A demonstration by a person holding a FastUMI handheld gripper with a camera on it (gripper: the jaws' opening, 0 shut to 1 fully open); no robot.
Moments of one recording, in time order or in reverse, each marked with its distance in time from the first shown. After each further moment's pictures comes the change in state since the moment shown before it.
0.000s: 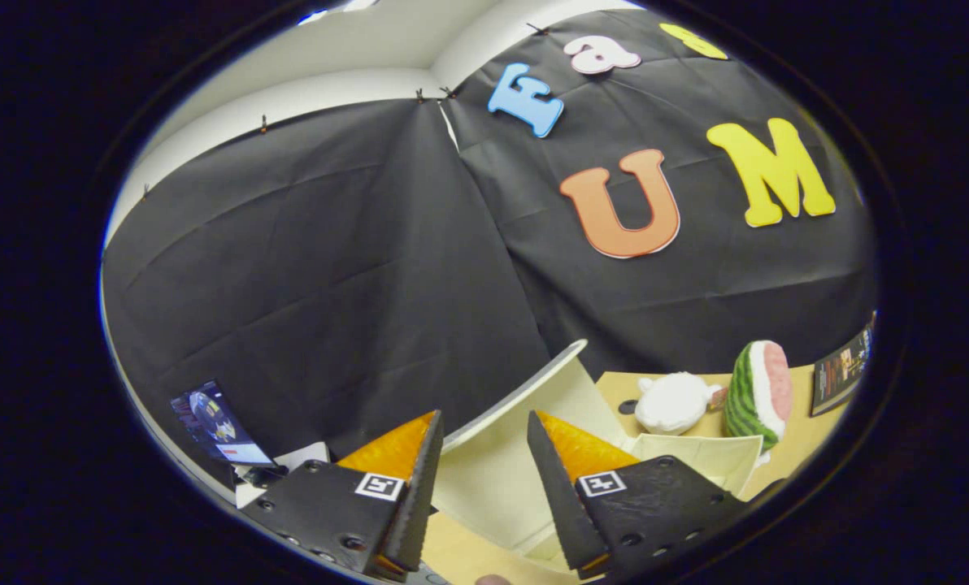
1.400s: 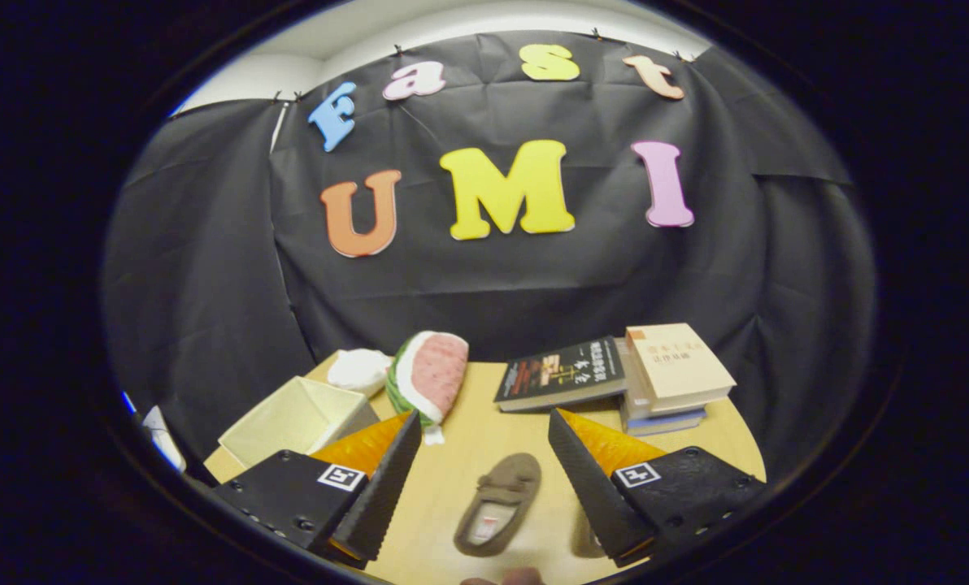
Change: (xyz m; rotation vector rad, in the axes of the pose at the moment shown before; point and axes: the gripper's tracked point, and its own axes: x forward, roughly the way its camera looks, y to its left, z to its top) arm -0.321 -0.373 -0.051 -0.006 0.031 -0.749
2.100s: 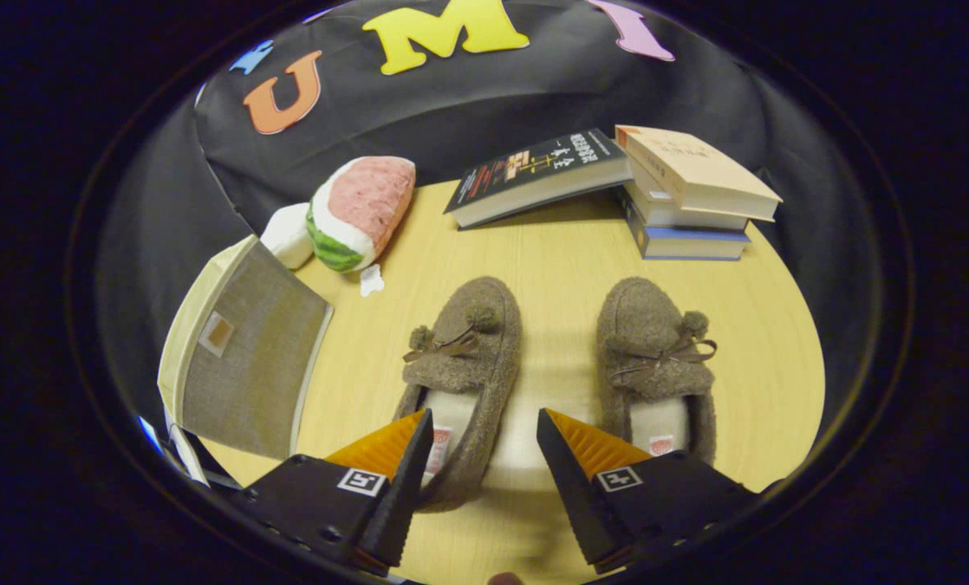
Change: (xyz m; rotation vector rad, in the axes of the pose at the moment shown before) arm 0.078 -0.024 -0.185 0.154 0.553 -0.019
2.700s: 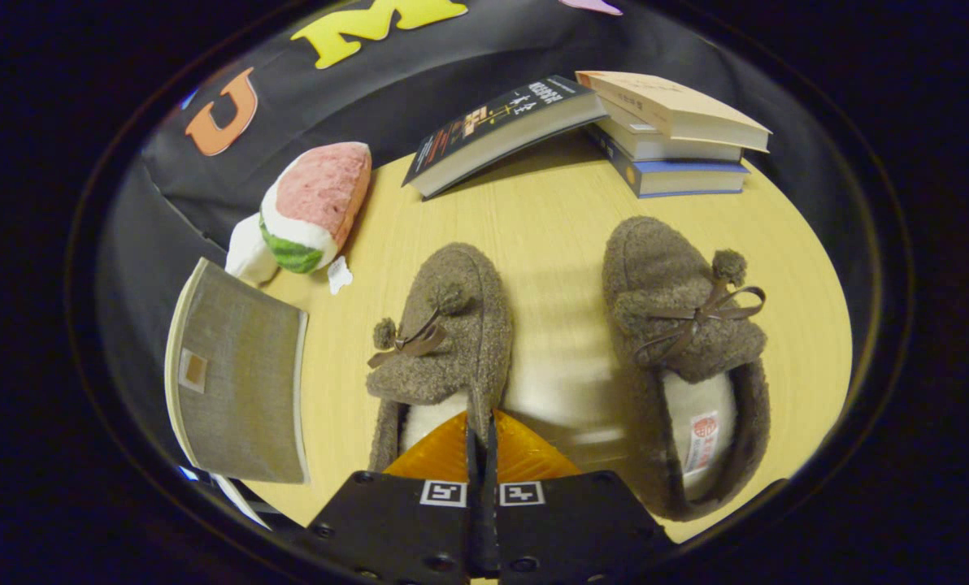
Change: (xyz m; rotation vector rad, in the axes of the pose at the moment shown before) arm 0.019 -0.002 -0.006 0.198 0.110 0.003
